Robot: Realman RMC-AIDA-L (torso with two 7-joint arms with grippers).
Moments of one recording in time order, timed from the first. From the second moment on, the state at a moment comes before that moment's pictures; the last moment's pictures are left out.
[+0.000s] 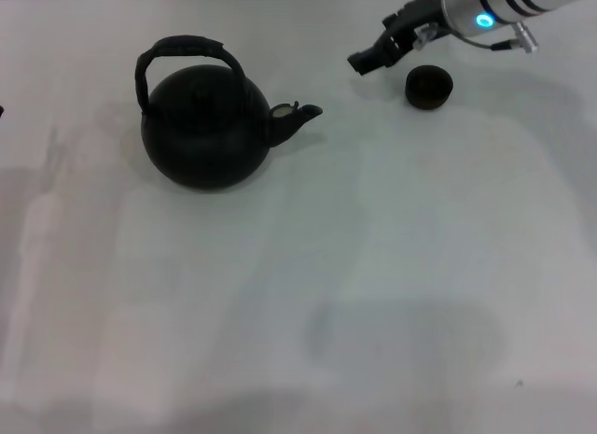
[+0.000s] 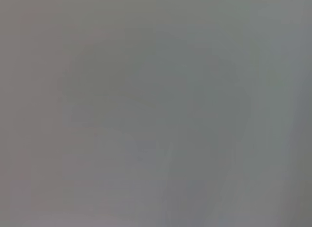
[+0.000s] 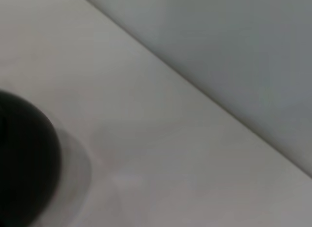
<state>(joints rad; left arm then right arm) -0.31 -2.08 0.15 -0.13 1.22 1.42 -0.23 1.14 1.96 -1.78 -0.16 -1.66 -0.60 1.98</state>
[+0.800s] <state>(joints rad) -0.31 -2.08 0.15 -0.13 1.22 1.42 -0.23 1.13 1.96 -1.78 -0.08 -1.68 -0.57 2.01</state>
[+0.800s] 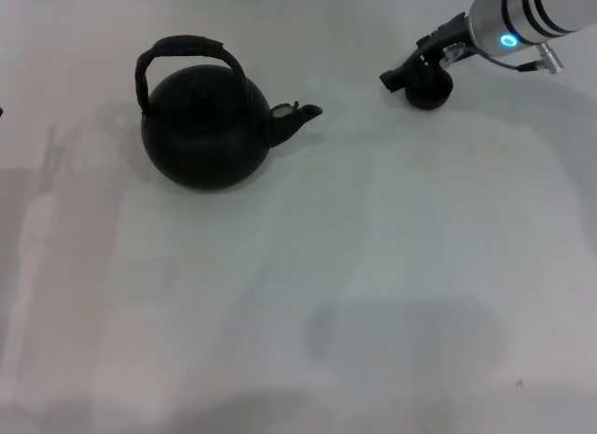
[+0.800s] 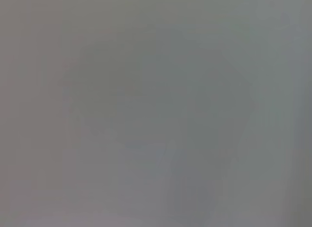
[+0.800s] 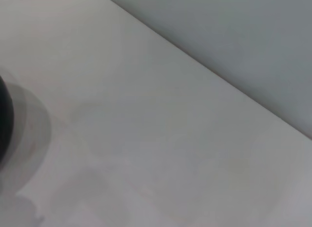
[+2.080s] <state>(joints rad) -0.32 -2.08 0.15 -0.13 1.22 1.42 -0.23 1.09 1.96 -1.78 -0.07 -1.70 -0.57 2.02</state>
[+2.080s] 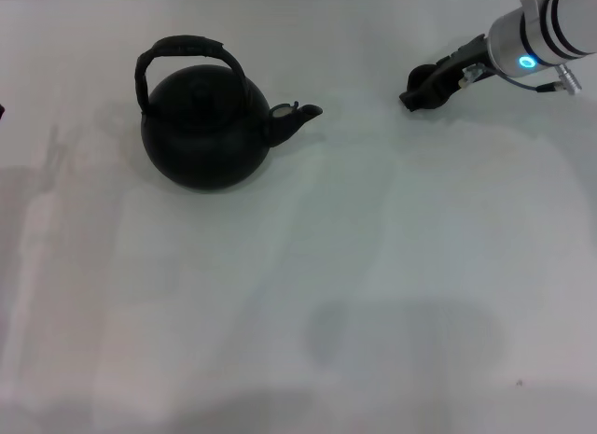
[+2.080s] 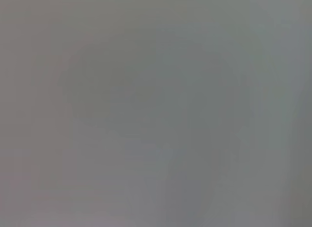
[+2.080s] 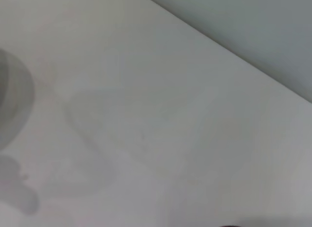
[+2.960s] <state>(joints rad) -0.31 -2.08 0.15 -0.12 1.22 1.42 -0.23 1.05 1.91 -1.78 -0.25 -1.72 -0.78 2.01</state>
